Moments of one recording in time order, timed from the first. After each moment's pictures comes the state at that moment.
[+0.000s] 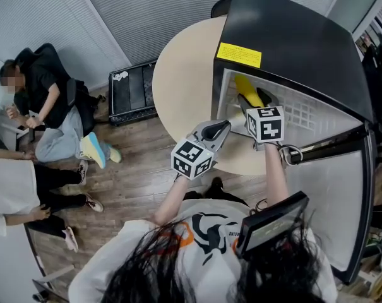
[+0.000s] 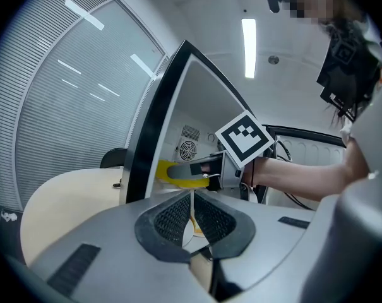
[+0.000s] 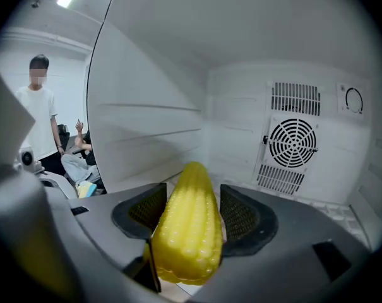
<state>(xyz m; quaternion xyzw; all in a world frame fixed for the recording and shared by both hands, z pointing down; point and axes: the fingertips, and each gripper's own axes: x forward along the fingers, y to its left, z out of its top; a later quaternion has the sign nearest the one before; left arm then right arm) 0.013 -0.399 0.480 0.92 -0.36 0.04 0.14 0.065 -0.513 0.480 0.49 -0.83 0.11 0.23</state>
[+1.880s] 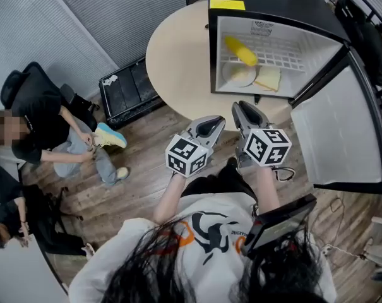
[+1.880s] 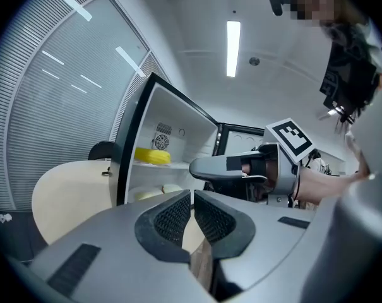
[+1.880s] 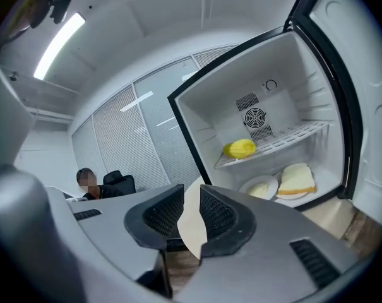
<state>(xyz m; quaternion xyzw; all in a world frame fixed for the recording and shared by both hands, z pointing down) -0.024 -0.259 0.477 0.95 -0.28 0.06 0.14 0.023 -0.296 0.458 0.53 -0.81 0.25 -0.02</state>
